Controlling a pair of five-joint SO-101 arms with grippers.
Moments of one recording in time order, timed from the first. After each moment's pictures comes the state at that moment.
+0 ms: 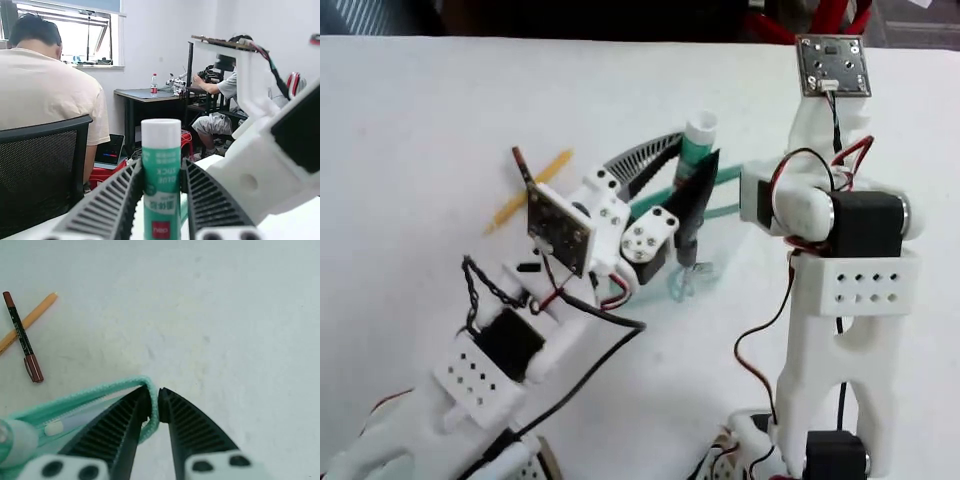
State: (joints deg) left arm 37.0 -52.5 50.7 3.7 3.6; right arm -4.0 -22.7 -10.4 96.2 2.3
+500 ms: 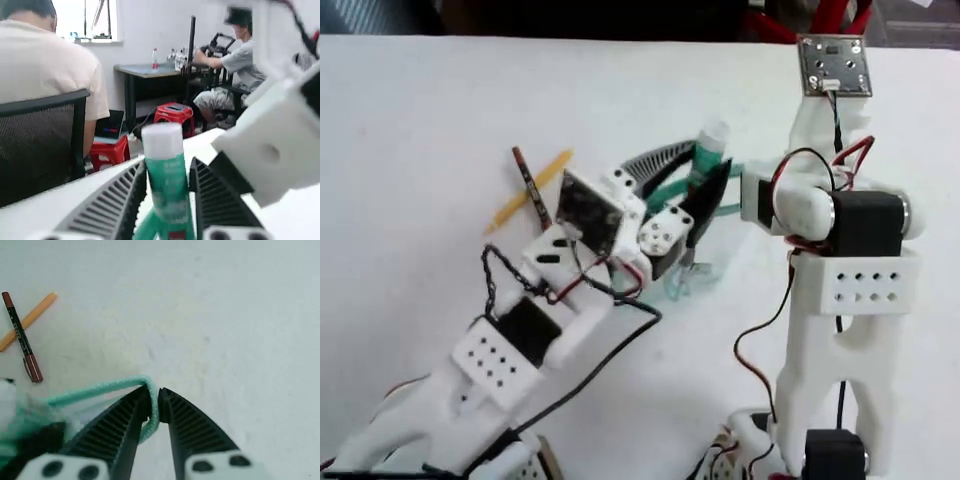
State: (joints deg) left arm 37.0 -45.8 50.5 6.2 3.8; right arm -4.0 -22.6 -10.4 96.2 2.3
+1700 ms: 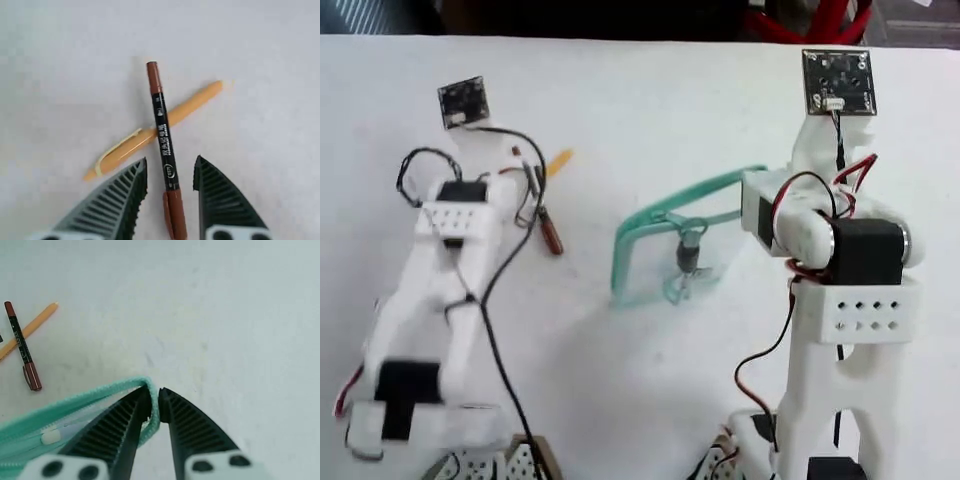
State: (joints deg) left arm -4.2 -1.0 25.1 44.0 23.4; right arm -3.7 -29.6 0.2 90.4 2.3
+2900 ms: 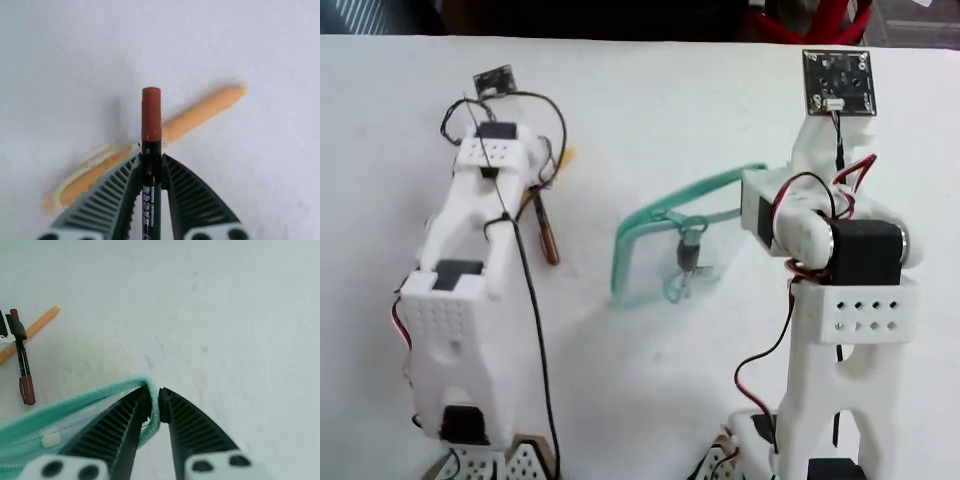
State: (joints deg) left arm -1.9 33.5 -17.9 66.5 25.3; right arm -3.7 -29.8 2.0 89.0 2.3
